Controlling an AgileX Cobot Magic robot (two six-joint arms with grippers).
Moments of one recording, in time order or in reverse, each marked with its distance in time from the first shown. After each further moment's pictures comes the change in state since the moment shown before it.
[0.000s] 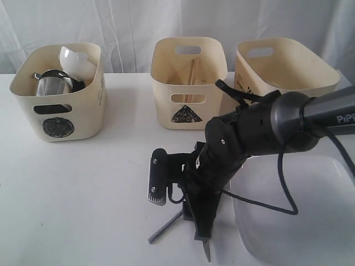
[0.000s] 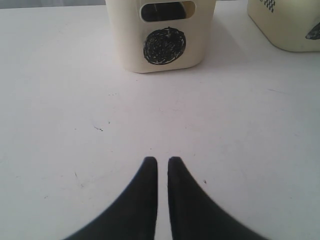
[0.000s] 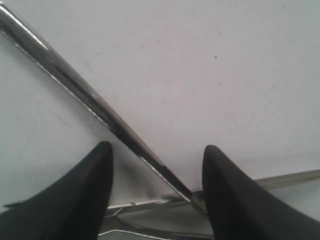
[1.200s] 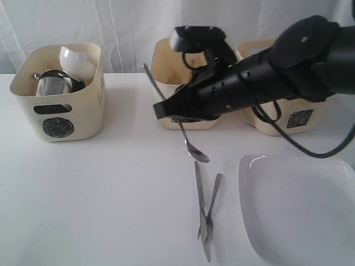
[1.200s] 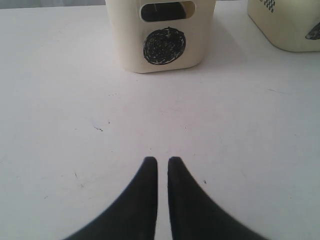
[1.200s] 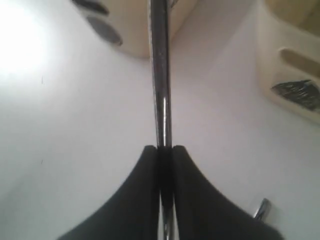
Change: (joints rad) left arm 0.000 0.000 0.000 0.000 0.000 0.000; right arm -0.178 -0.306 -0.048 0.789 -0.078 0.183
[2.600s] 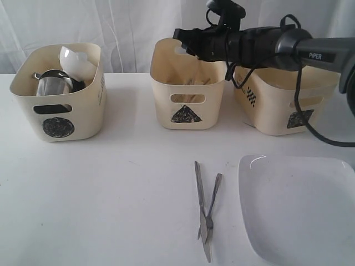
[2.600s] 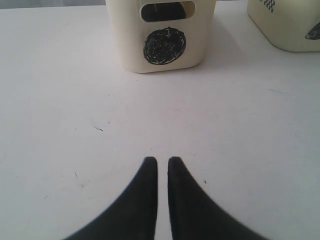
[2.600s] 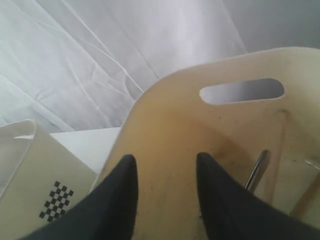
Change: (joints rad) left arm 0.000 0.000 0.000 0.000 0.000 0.000; right arm -0.199 0.678 -0.736 0.690 -0.180 -0.377
